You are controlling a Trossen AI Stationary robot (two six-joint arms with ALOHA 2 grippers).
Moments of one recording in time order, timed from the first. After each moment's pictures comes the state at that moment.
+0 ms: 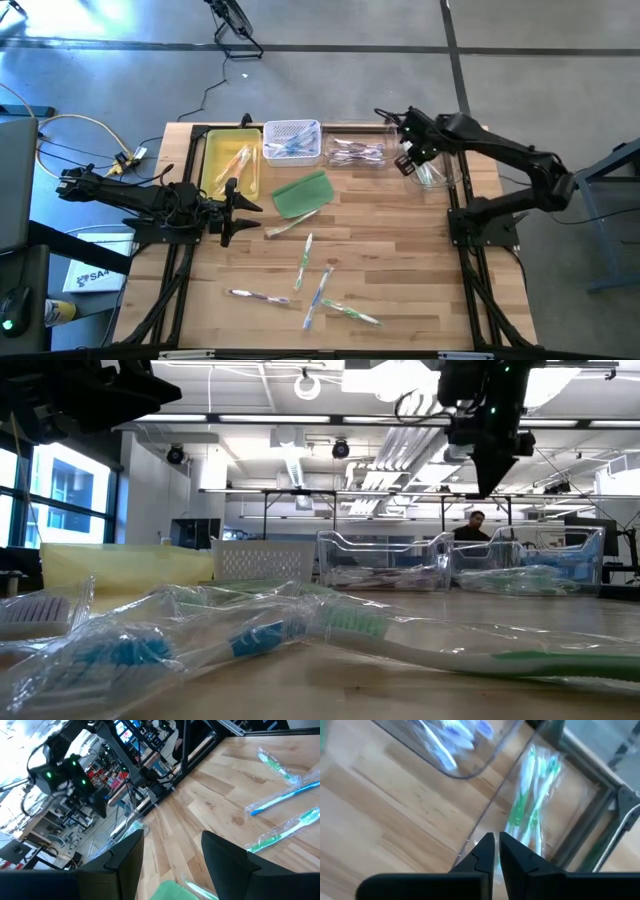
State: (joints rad) left arm -0.18 0.44 0.28 0.10 -0.09 0.76; right arm -0.62 1.29 1.14 -1.14 0.20 0.29
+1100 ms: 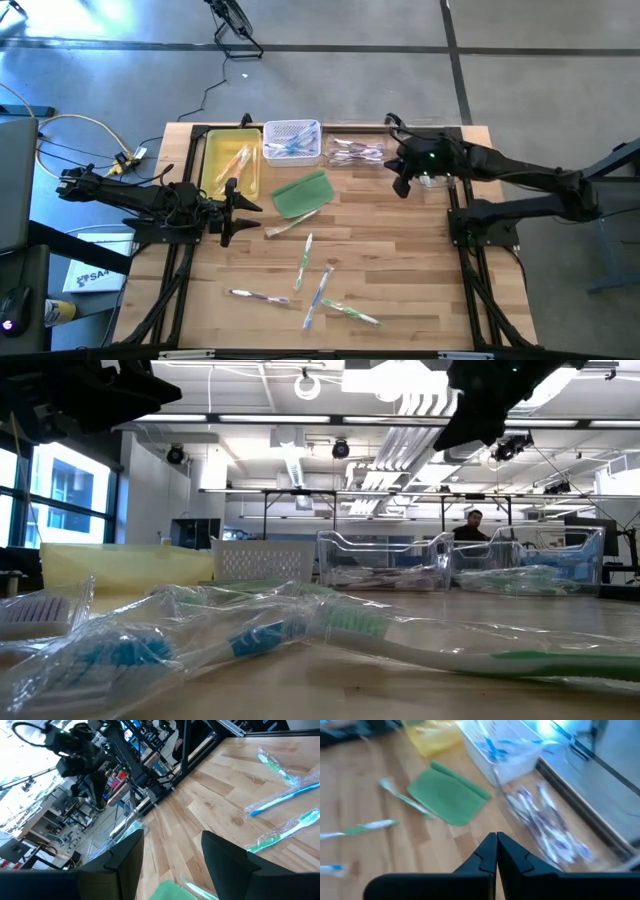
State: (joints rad) left arm -0.18 0.44 0.28 0.10 -0.09 0.75; right arm -0.33 0.98 0.88 -0.53 0.06 0.12
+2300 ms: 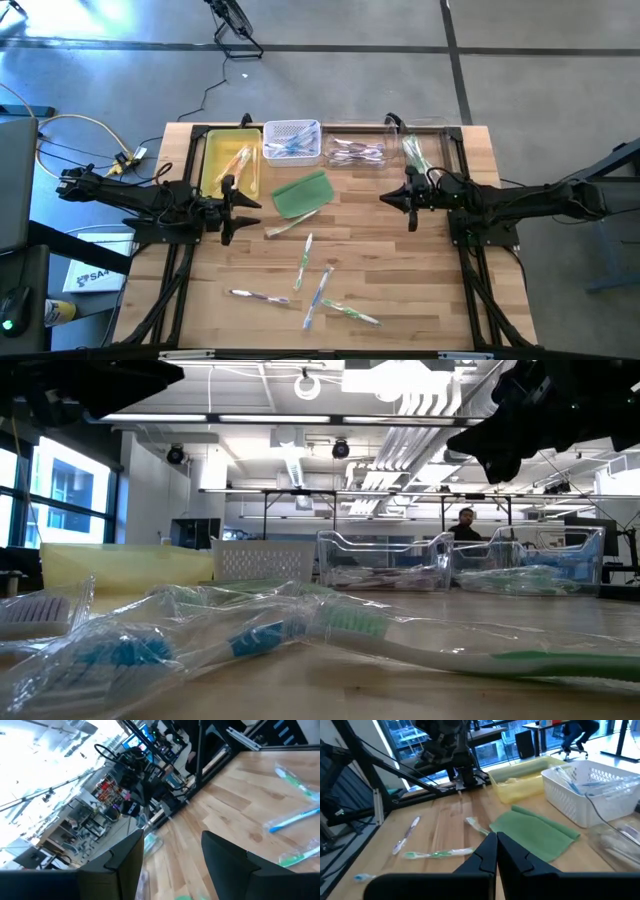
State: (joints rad) left arm -0.18 0.44 0.28 0.20 -0.10 0.78; right arm -0.12 0.72 0.24 0.34 -0.06 0.24
